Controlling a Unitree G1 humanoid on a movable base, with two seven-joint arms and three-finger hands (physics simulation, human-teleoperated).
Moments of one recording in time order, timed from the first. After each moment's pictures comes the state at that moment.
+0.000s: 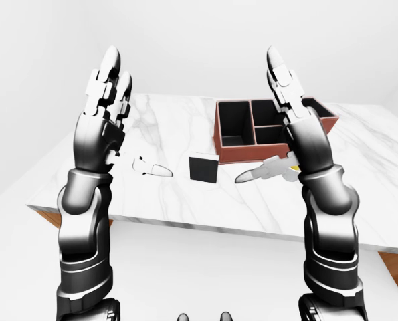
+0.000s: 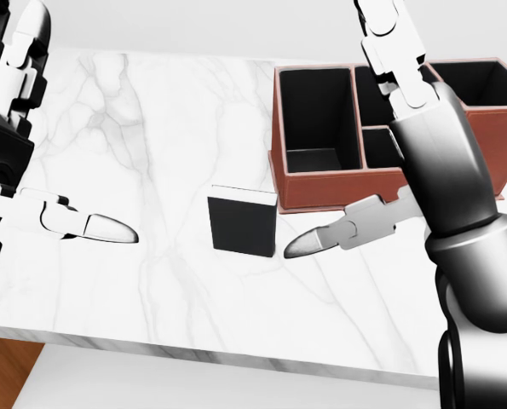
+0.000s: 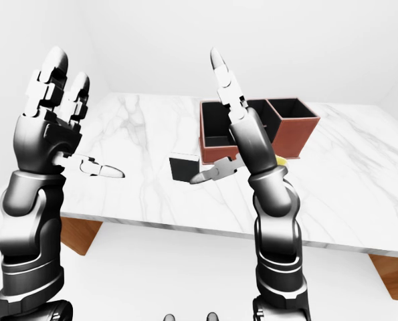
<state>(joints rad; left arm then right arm) -0.42 0.24 0.19 -0.36 -0.14 0.09 -0.27 -0.42 -0.15 -0.07 -0.48 -0.31 0.09 0.33</state>
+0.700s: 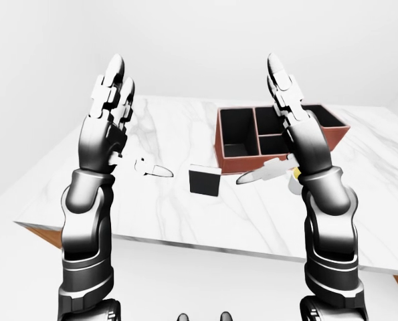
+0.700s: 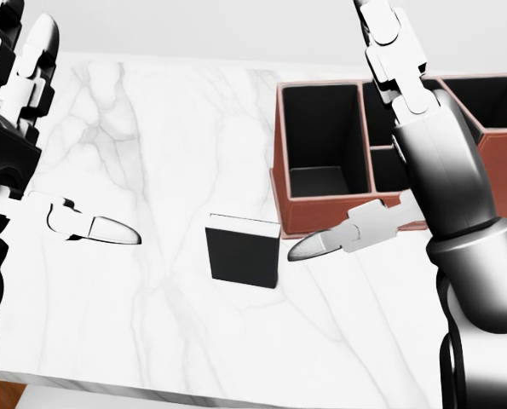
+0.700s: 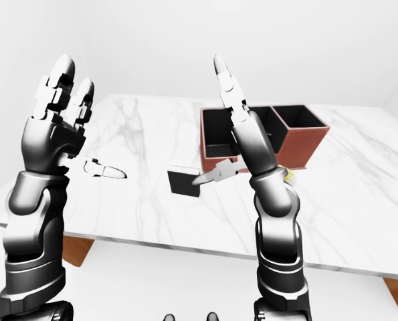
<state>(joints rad) -0.42 0.23 0.19 -0.32 -0.13 0.09 -0.27 -0.40 -0.15 -0.08 -0.47 -0.29 0.09 0.32</state>
